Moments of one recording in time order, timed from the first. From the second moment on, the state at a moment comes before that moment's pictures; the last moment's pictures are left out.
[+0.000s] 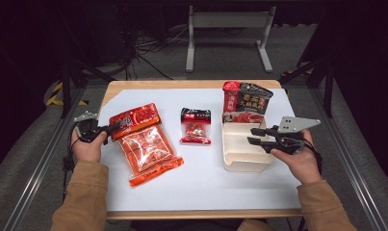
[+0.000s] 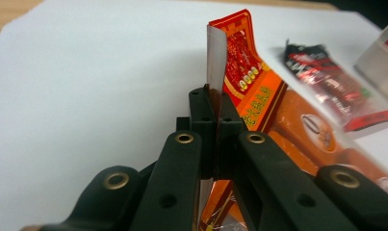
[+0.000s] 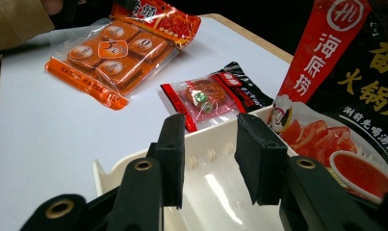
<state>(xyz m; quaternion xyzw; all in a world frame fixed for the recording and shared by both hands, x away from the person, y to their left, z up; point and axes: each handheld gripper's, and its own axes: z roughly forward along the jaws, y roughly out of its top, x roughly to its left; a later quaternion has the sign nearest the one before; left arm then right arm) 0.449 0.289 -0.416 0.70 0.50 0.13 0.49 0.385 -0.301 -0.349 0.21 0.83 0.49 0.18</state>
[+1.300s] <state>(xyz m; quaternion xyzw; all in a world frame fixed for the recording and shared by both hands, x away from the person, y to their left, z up) 0.382 0.240 -0.313 0.71 0.36 0.16 0.59 0.375 -0.286 -0.316 0.18 0.82 0.51 0.19</state>
